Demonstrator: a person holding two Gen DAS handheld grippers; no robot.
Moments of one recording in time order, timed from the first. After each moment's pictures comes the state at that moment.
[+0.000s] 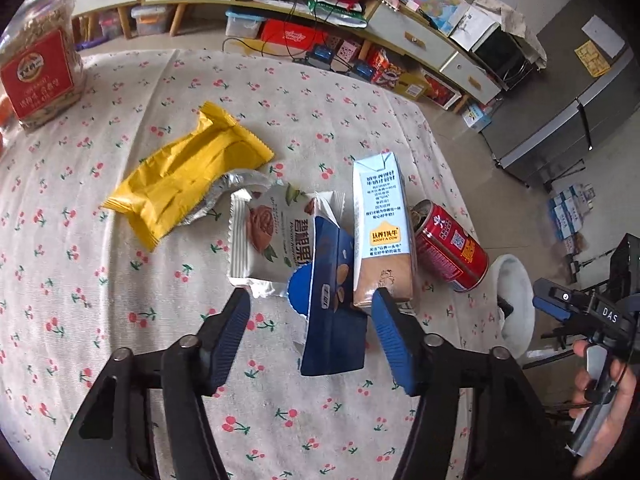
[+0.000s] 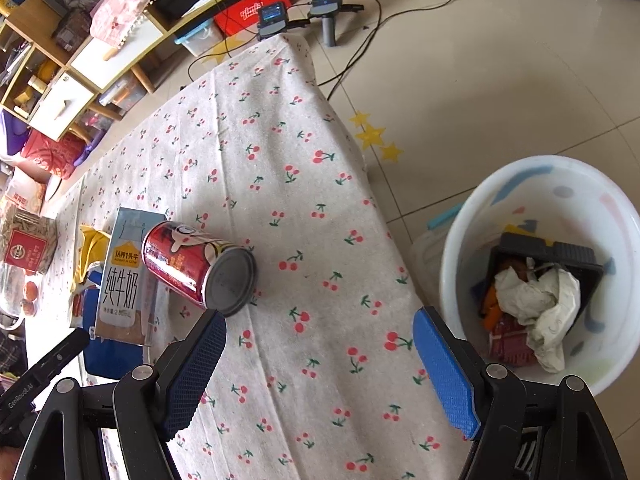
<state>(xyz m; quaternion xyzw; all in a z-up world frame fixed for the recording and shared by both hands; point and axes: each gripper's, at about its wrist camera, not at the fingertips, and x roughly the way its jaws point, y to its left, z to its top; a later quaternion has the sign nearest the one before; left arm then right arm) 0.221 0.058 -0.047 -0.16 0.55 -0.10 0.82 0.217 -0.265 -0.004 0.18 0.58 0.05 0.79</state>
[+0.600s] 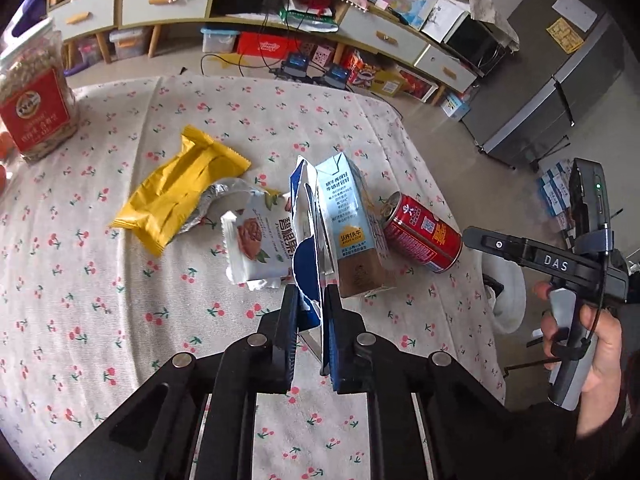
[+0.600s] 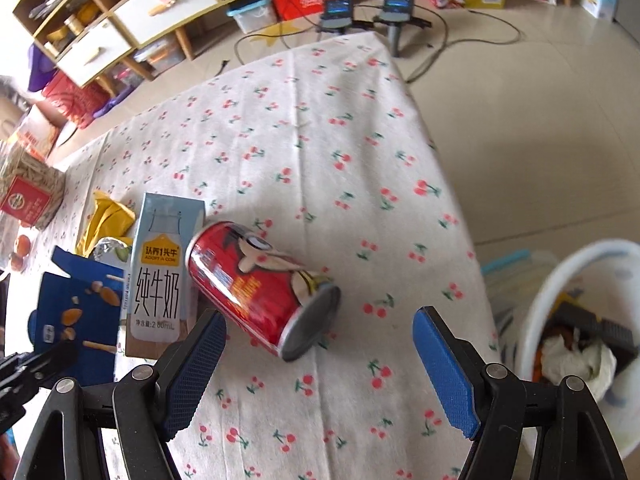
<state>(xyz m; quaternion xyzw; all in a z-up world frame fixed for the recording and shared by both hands) 0.200 0.064 -0.013 -0.12 0.52 -0.12 0.84 0.252 -0.195 -0.012 0.09 0.57 0.12 0.81</state>
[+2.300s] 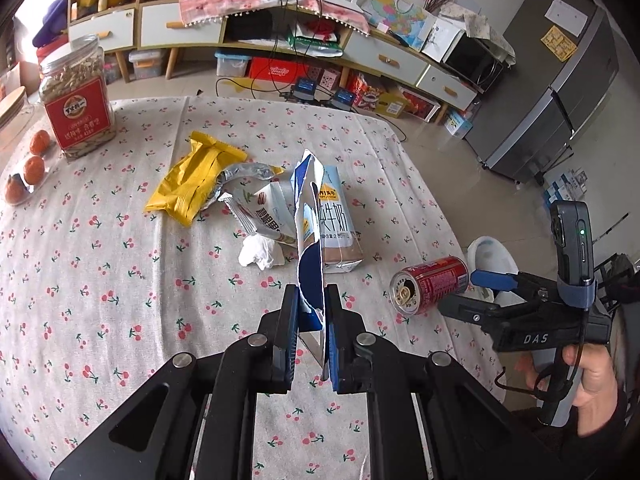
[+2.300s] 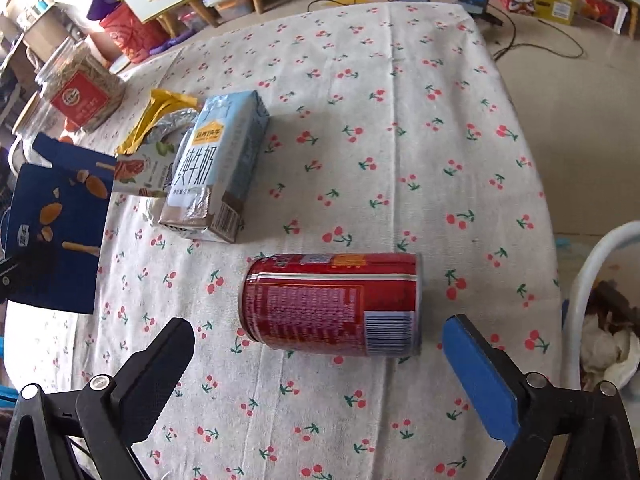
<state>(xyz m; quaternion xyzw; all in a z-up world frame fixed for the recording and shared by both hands) 0.148 0.067 0.008 -0.12 0.49 -0.10 0.86 0.193 -0.154 -0.024 0.02 0.57 0.20 0.79</state>
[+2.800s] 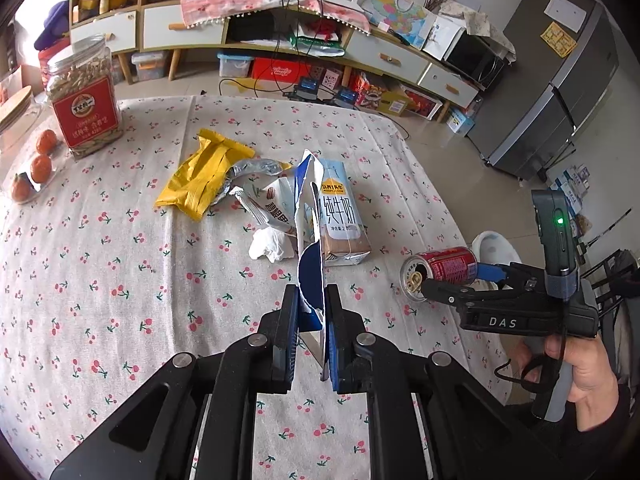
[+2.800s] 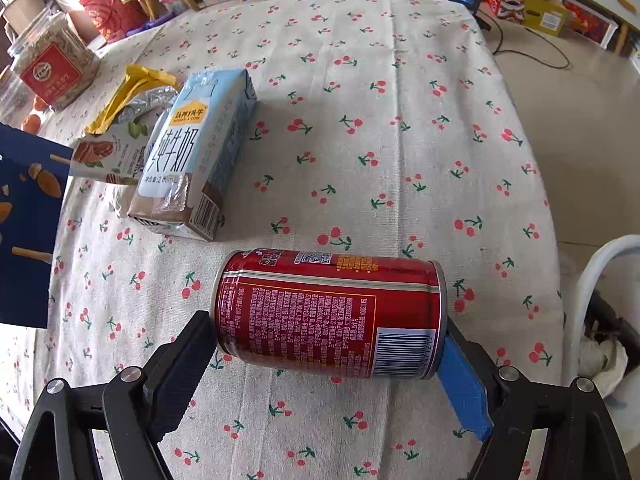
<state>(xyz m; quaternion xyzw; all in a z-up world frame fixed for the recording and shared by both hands) 0.139 0.071 0.010 -0.11 0.48 -0.10 0.86 0.198 -0.141 -0.035 -0.01 0.58 0.16 0.80</state>
